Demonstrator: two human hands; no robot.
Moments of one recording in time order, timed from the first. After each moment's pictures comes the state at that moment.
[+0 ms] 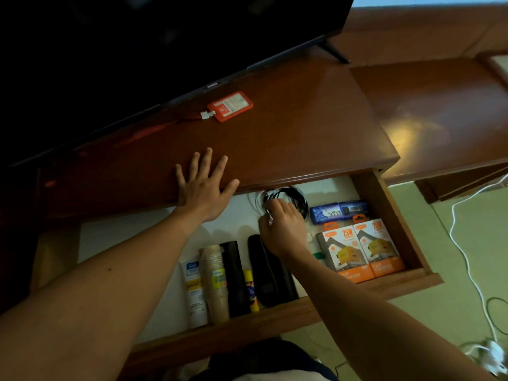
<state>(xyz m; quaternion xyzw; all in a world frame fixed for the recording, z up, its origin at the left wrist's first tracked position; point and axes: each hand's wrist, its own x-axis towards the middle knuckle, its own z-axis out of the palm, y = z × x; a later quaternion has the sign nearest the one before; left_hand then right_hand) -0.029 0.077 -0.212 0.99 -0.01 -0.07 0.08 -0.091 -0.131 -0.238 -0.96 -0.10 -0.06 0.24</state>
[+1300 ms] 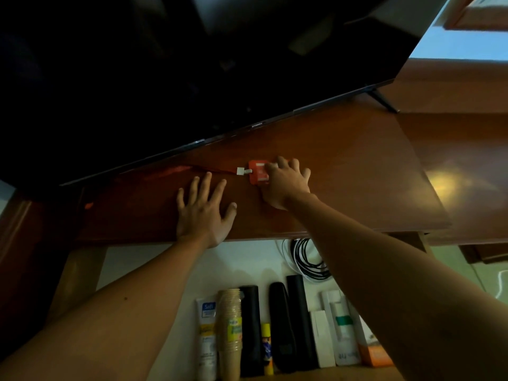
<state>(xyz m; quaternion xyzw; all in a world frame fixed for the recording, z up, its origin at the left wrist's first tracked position) -0.010 0.134 -0.219 0.99 0.10 -0.01 0.06 0.098 -0.050 -0.166 -0.97 -0.19 0.10 0.06</state>
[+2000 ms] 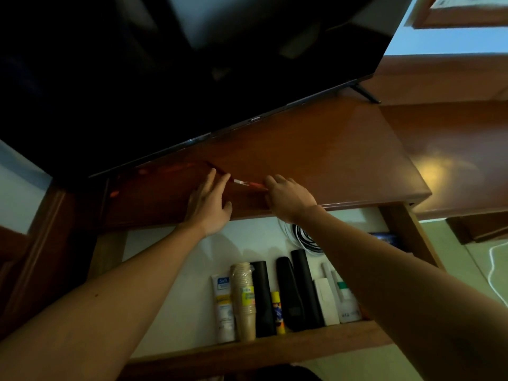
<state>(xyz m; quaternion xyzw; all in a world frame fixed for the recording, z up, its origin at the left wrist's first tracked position) -0.053 0.140 -0.184 0.97 0.06 -0.03 0.25 0.004 -0.070 -0.151 -0.95 -0.27 0.10 0.12</state>
